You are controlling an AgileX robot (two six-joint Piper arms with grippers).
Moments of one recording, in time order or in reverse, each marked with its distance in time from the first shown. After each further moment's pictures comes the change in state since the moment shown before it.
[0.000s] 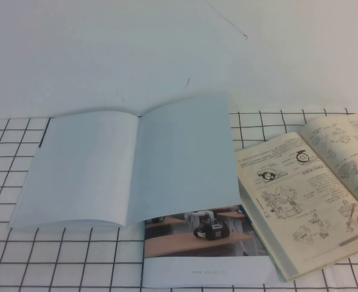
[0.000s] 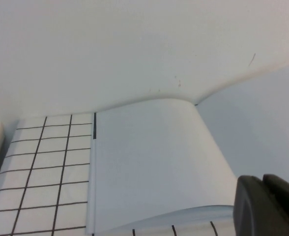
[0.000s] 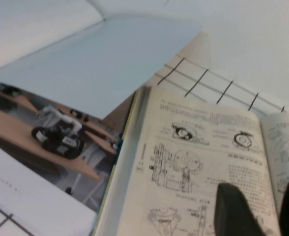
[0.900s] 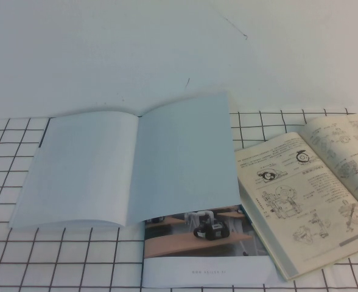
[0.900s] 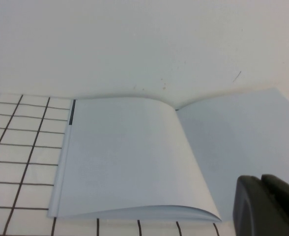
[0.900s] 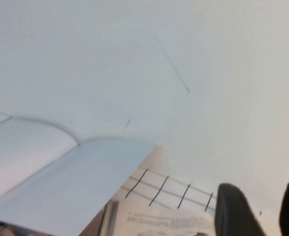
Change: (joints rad) right arm 0.000 -0.345 0.002 -0.026 -0.039 0.056; left arm 0.000 0.001 0.027 -0.119 -0.024 -0.073
